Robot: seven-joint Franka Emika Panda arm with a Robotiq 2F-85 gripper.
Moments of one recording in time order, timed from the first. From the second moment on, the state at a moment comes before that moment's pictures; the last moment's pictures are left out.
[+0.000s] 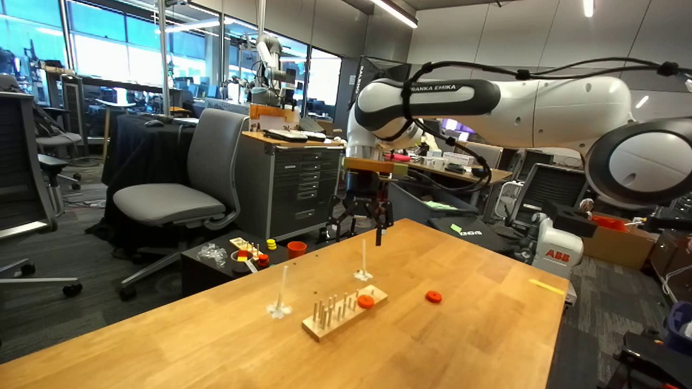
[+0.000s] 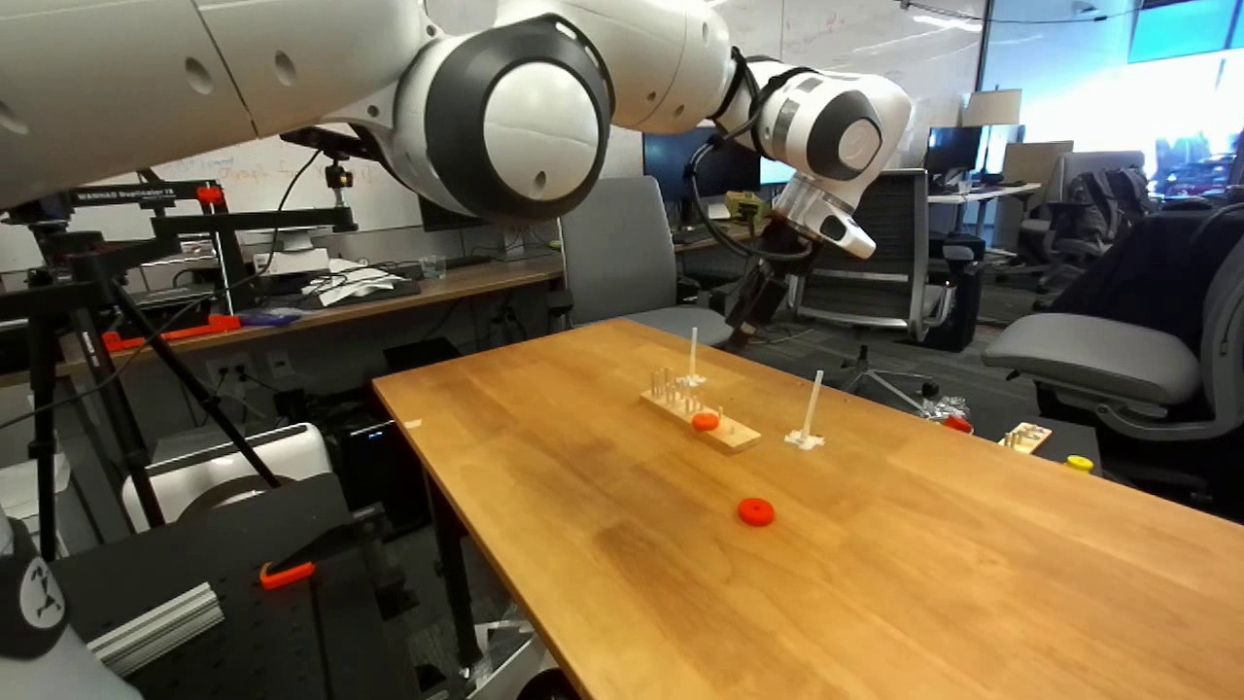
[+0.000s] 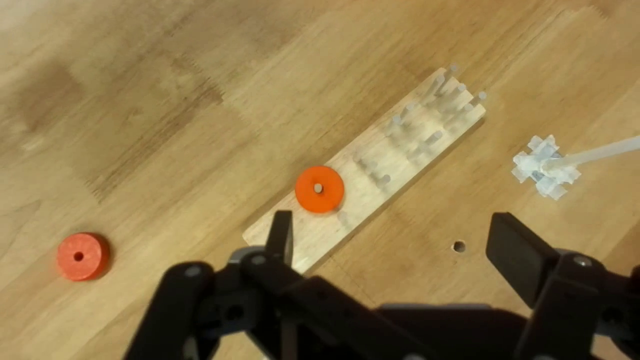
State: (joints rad) arm 0.05 1.32 0.11 -0.45 0.24 1.40 0.81
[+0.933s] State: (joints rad) arm 0.21 1.20 -0.04 -0.45 -0.03 1.33 0.79
